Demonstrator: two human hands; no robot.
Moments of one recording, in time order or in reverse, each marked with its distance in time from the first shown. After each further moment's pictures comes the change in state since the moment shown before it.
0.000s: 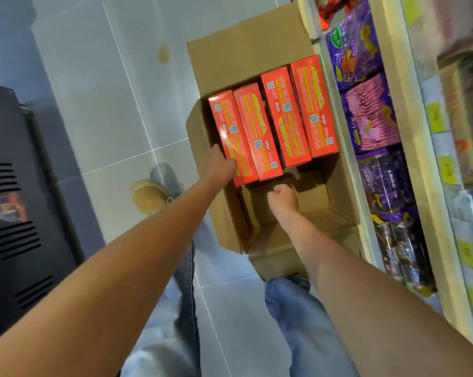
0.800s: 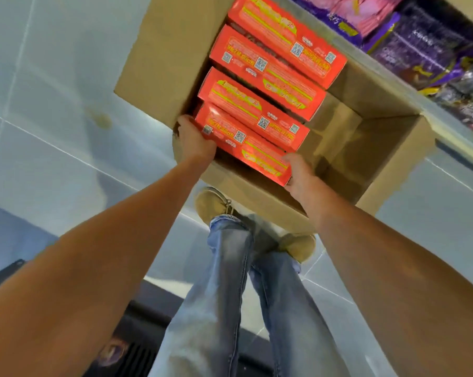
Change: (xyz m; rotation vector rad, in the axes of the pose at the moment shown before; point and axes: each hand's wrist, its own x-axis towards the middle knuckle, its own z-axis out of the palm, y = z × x) left_hand 0.140 0.034 -0.058 0.619 -0.099 0.370; right_hand 0.059 -0.031 0.098 1.214 0.177 0.478
